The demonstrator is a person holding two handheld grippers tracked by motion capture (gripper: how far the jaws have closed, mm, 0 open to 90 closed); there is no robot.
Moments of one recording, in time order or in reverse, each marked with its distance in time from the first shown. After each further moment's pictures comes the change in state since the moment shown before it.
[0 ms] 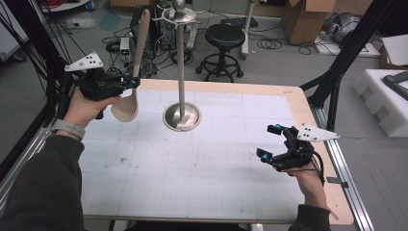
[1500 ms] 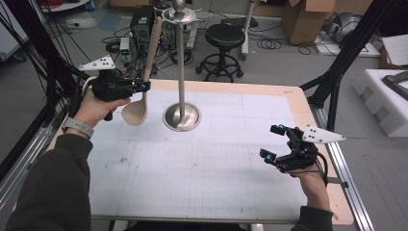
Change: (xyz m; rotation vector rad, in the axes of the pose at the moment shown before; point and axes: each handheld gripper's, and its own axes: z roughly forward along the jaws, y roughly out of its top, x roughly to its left) left arm -0.001 -0.008 0.025 0.042 -0.097 -0.043; right arm 0.002 0.001 -0.008 -0.030 0.004 0.005
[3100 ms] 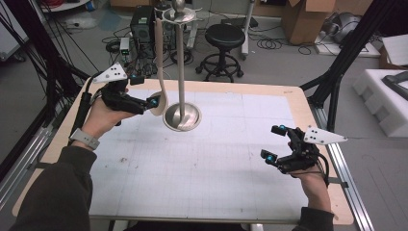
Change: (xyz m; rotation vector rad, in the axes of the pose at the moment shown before) left arm -0.032 -0.012 0.010 -0.022 0.056 0.063; right arm 0.002 0.000 -0.003 -0.003 -0.001 -0.005
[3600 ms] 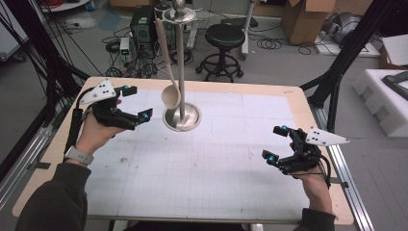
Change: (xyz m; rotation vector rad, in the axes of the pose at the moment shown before) left arm -0.011 -0.031 -0.028 -0.084 0.003 0.063; right arm 0.001 -0.001 -0.005 -0.004 -0.019 0.002
